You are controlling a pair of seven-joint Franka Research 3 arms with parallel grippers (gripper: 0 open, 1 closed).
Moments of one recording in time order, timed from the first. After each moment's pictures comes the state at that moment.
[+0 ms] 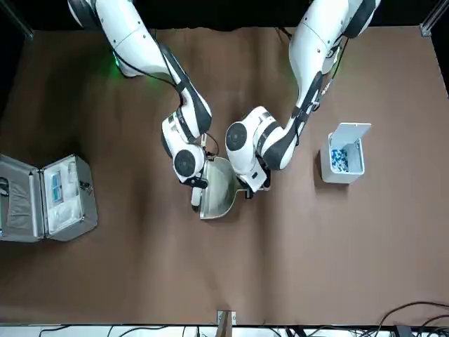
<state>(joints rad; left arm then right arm) -0.54 0.78 -0.22 -1.41 0.40 2.05 -2.40 0.59 0.72 0.05 -1.55 0.30 1.91 0.65</state>
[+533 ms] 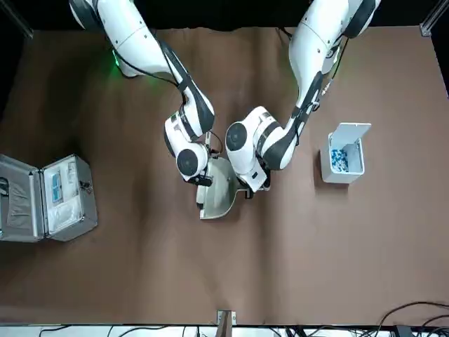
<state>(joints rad) -0.54 0.78 -0.22 -1.41 0.40 2.05 -2.40 0.60 0.74 0.07 -1.54 0.33 1.91 0.64</state>
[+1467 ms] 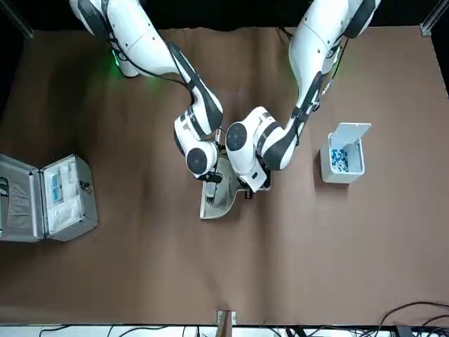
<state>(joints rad) -0.54 0.78 -0.22 -1.41 0.40 2.05 -2.40 0.64 0.79 0.07 -1.46 0.41 1.91 0.64</state>
